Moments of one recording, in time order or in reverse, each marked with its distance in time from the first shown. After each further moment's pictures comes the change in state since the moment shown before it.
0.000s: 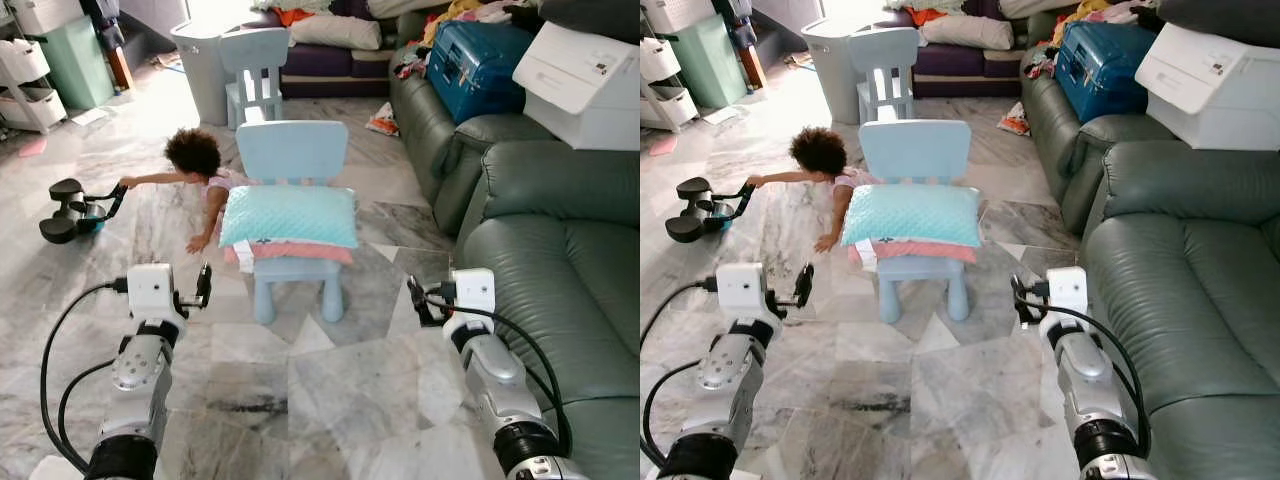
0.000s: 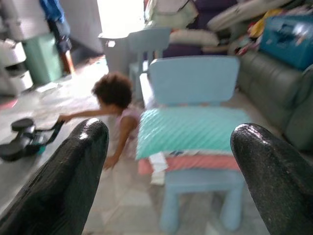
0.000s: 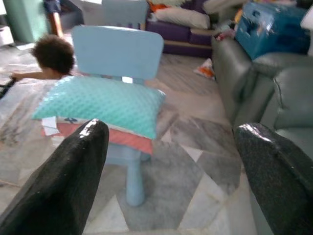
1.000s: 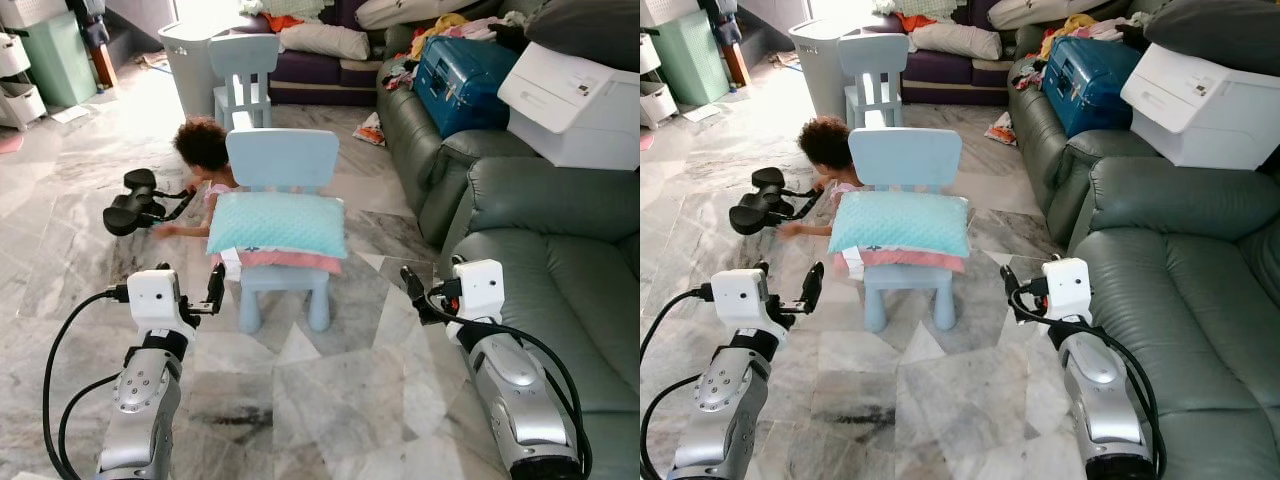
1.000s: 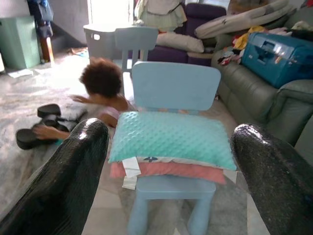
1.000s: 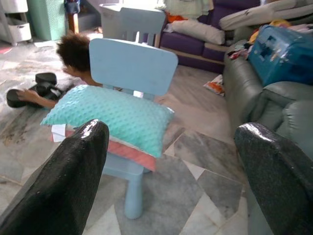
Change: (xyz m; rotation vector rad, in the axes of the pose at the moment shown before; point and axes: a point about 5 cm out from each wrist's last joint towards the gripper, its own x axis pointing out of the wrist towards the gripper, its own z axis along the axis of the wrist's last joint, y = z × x) left arm -0.018 -0.011 0.012 -0.092 0.019 -0.019; right arm -0.017 0.007 0.026 -0.037 -0.022 0.082
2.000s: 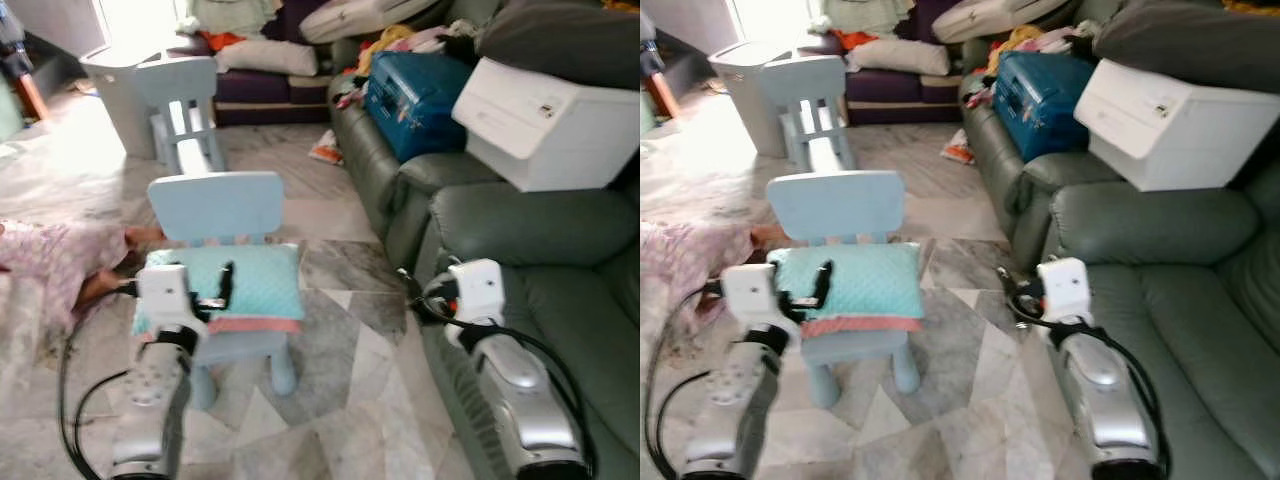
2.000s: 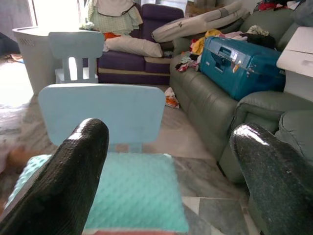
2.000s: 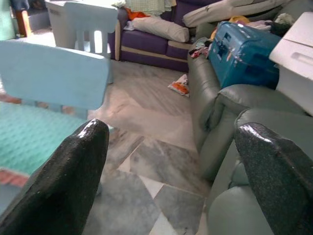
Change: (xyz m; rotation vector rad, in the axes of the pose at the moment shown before) left arm 0.003 -0.016 -0.002 -0.042 0.025 -0.036; right arm -0.006 -0.002 -0.002 -0.022 0.038 0.008
